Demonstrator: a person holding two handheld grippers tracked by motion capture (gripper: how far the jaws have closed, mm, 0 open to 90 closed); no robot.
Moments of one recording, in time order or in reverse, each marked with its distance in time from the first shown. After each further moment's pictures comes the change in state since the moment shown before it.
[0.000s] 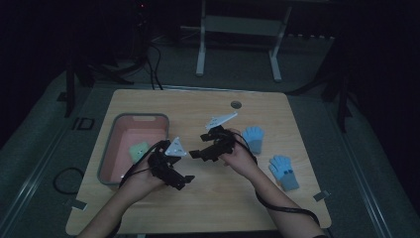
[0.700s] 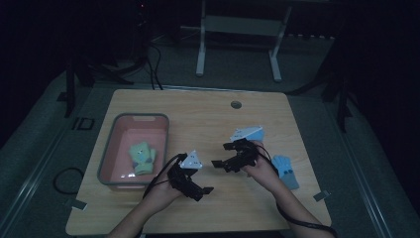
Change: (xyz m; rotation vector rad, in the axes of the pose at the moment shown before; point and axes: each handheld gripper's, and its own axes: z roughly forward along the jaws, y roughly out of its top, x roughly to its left) left arm -0.026 -0.012 0.058 -0.136 -0.134 -0.033; right arm -0.013 -0.062 -0.039 -0.004 -0.072 0.041
